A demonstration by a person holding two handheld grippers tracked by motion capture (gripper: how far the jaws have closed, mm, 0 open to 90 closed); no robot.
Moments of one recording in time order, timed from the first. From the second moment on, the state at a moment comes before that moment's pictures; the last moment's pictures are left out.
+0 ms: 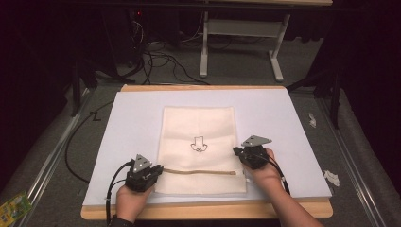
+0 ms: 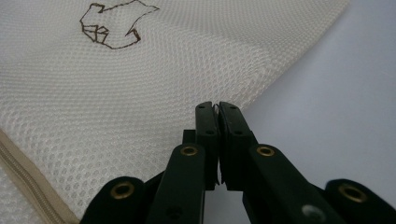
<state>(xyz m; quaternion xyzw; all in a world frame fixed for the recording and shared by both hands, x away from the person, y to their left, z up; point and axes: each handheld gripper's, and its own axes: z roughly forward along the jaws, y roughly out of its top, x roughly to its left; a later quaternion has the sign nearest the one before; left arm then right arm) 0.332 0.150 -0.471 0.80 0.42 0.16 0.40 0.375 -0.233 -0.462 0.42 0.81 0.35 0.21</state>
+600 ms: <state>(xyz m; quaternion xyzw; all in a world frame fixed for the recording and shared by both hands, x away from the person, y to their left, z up) 0.345 0.117 -0.473 0.82 0.37 0.16 0.40 0.382 -0.274 -0.467 0.47 0.77 0.36 0.21</state>
